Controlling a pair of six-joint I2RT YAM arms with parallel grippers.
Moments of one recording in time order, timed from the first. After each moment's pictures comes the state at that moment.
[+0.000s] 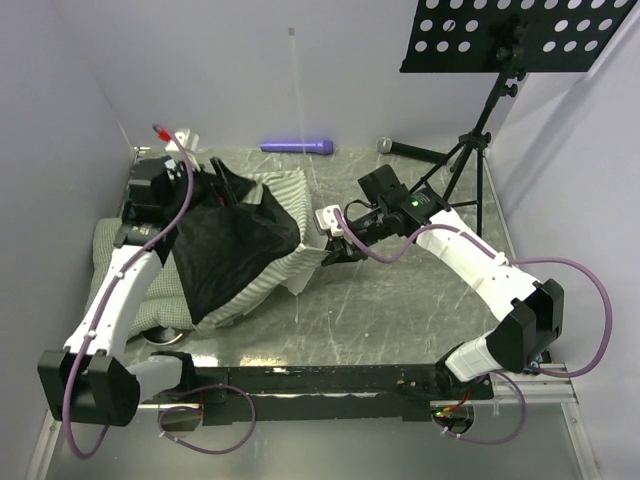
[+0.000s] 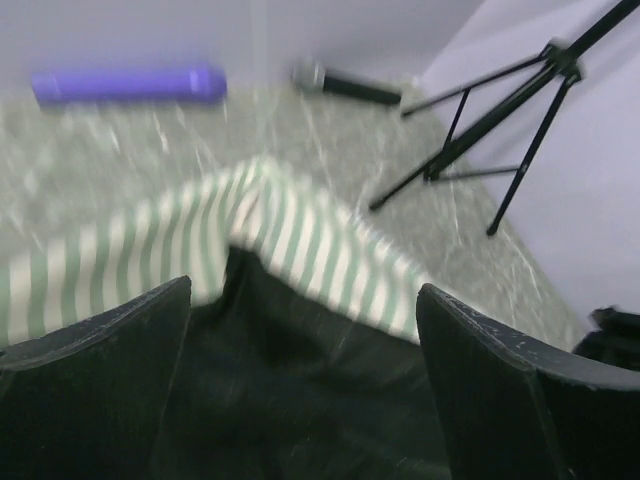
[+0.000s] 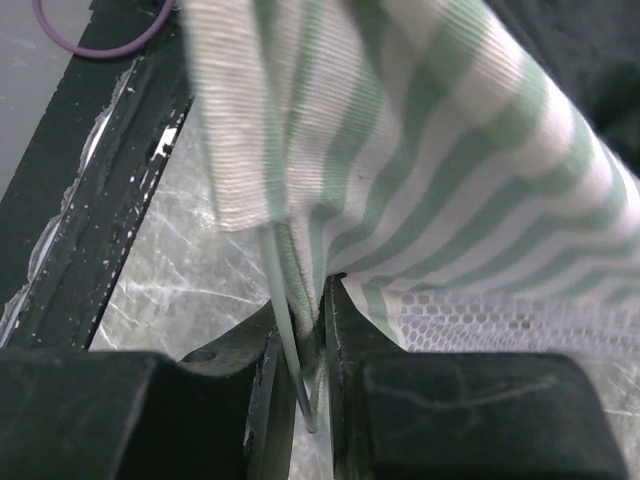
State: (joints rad) left arm -0.09 1.15 1.08 -0.06 0.54 -0.37; right arm 0.60 1.45 1.40 -0.93 -0.95 -1.05
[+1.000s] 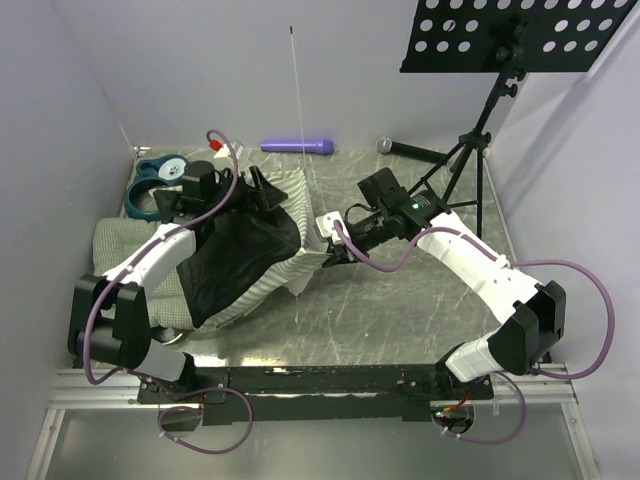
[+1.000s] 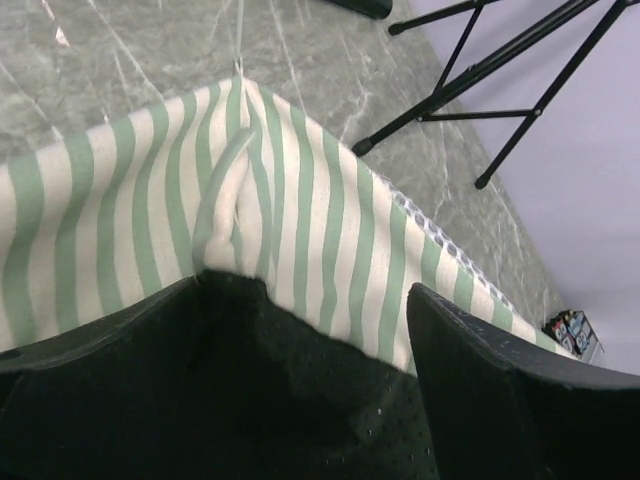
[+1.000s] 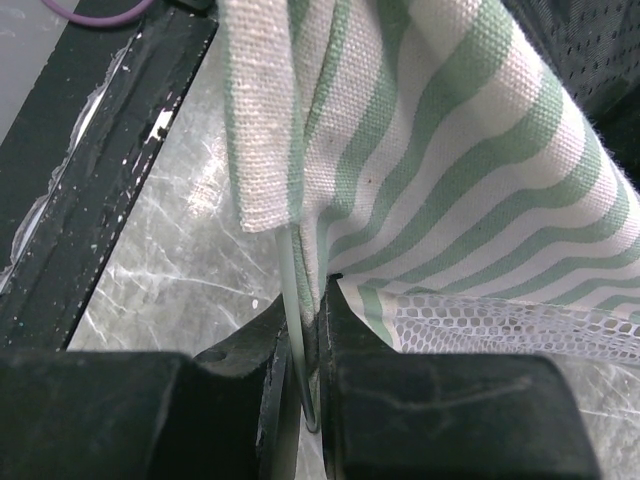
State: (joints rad) left arm -0.23 1.45 1.00 0.17 0.54 -0.47; right arm 0.62 1.43 1.38 -0.94 -0.93 -1.12
